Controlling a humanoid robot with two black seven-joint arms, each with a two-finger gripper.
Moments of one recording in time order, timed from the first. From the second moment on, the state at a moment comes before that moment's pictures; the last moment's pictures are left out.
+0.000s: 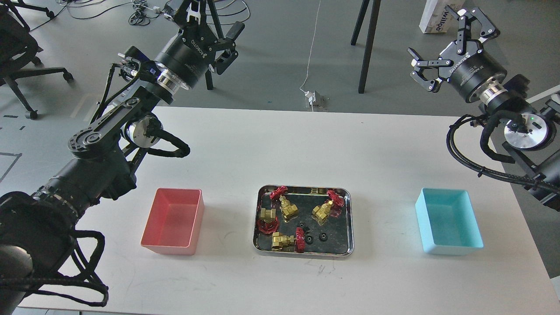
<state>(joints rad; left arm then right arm) -0.89 0.14 -0.85 -0.65 0.57 -0.49 -0.49 0.86 -0.47 0.65 0.73 0.16 0.49 0.14</state>
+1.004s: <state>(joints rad) -1.18 0.25 -0.40 -1.01 0.44 -0.28 -0.49 1.04 -0.57 0.77 0.74 0.18 0.43 0.01</state>
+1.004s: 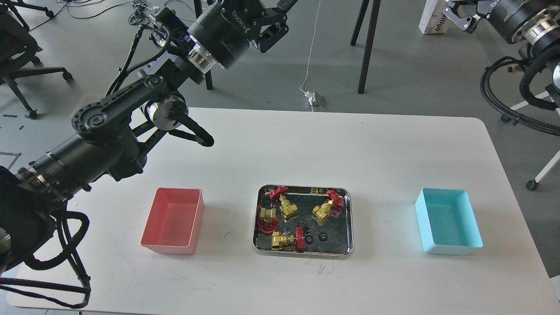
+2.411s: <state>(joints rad) -1.45 0.01 1.13 -1.09 0.93 0.45 -0.49 1.07 -0.56 0.76 0.75 0.31 0.24 -0.07</state>
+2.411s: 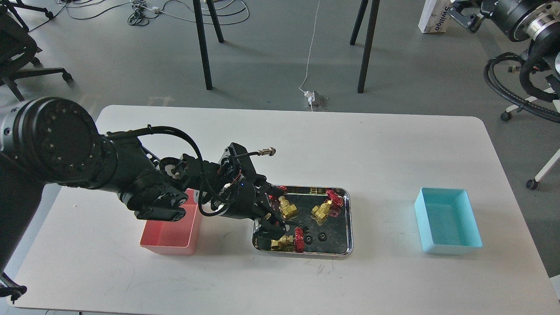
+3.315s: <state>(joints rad) -1.29 0.03 1.13 -0.92 1.04 0.45 -0.49 1.03 -0.56 0.76 0.75 0.31 0.25 -0.07</state>
